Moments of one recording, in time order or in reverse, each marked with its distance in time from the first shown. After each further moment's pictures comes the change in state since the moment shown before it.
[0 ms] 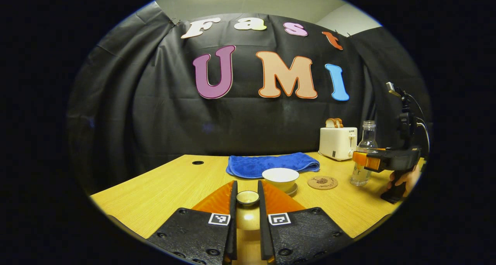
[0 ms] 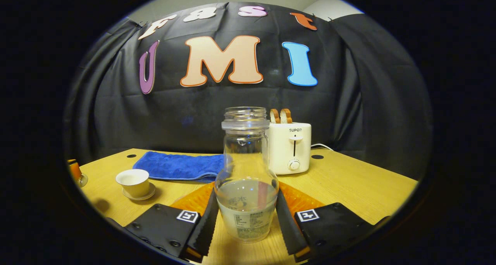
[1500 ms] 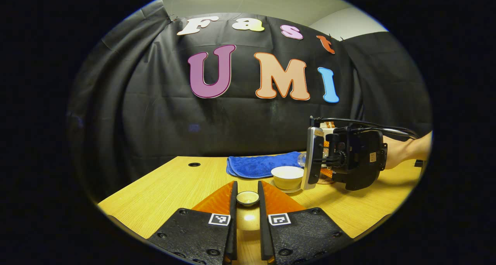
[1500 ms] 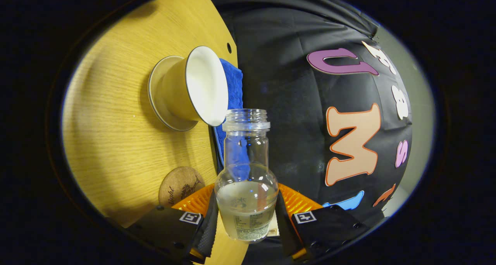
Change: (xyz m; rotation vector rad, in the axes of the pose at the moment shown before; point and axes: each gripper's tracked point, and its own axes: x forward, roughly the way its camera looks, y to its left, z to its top) left arm 0.000 0.039 -0.001 -0.003 -0.002 -0.124; right arm 0.049 0.143 -0.018 -1.528 -0.099 0.208
